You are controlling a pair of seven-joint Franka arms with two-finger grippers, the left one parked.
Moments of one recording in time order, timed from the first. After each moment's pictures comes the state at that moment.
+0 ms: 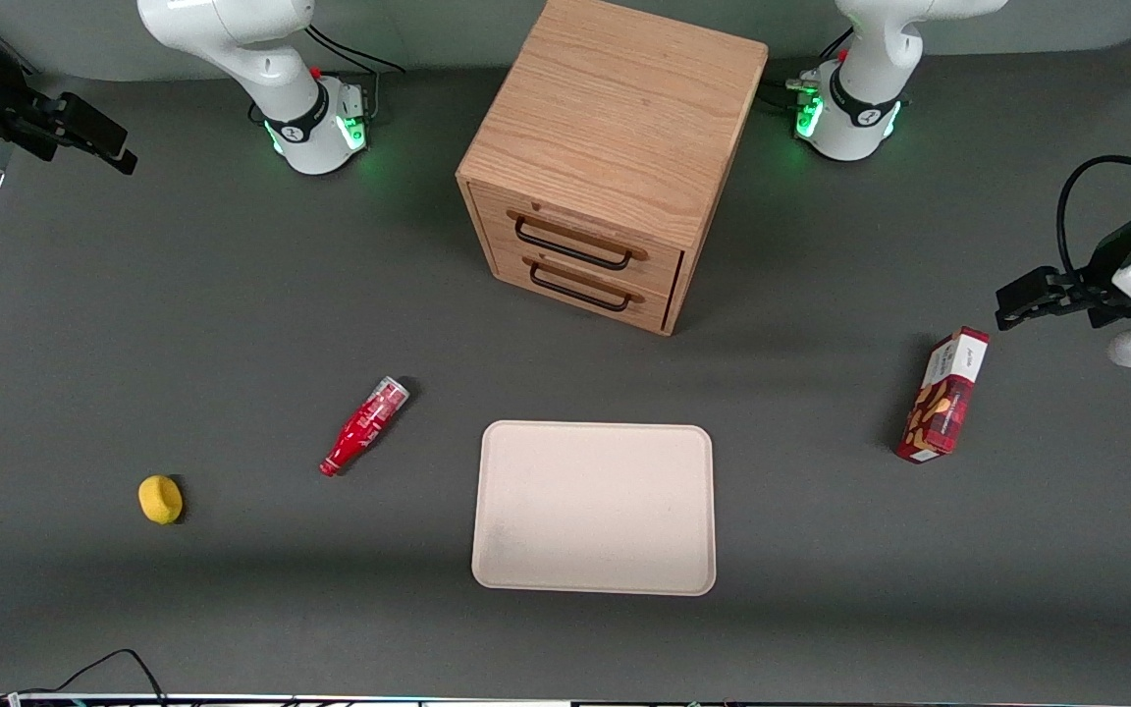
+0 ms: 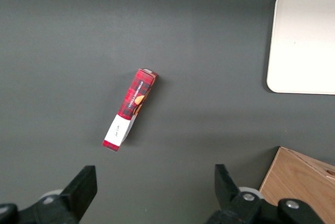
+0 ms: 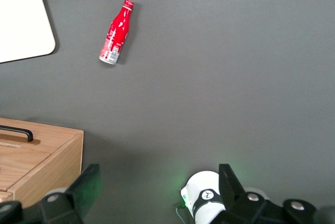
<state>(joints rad) 0.14 -0.22 -0.05 -1.65 0.01 1.32 0.32</state>
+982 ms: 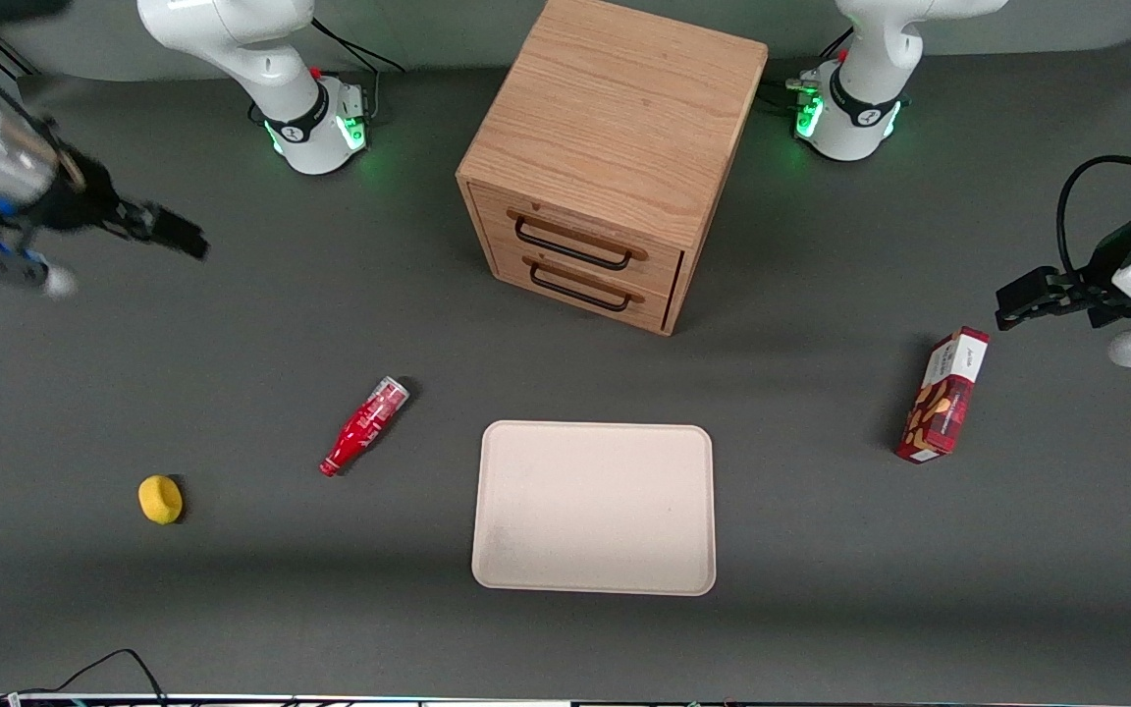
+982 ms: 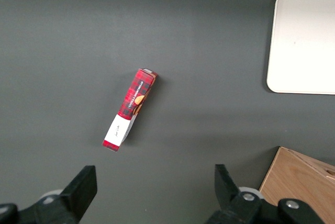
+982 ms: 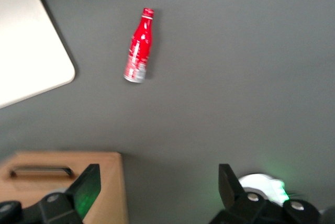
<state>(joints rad) 0.17 0.11 0.01 -1.50 0.10 1.43 0.63</state>
